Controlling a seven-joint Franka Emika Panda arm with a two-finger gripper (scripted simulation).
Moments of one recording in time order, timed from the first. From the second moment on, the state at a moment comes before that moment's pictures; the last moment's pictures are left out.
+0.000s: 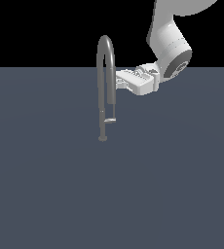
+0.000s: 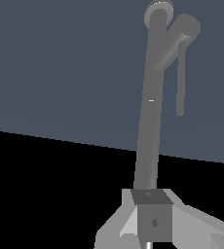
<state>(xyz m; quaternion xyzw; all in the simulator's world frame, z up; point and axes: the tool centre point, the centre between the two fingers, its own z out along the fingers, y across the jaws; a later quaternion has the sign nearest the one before) 0.076 -0.008 0.222 -0.67 0.38 0.50 0.39</state>
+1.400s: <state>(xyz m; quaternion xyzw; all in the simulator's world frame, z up) 0.086 0.001 0.149 -0.56 0.43 0.56 0.43</state>
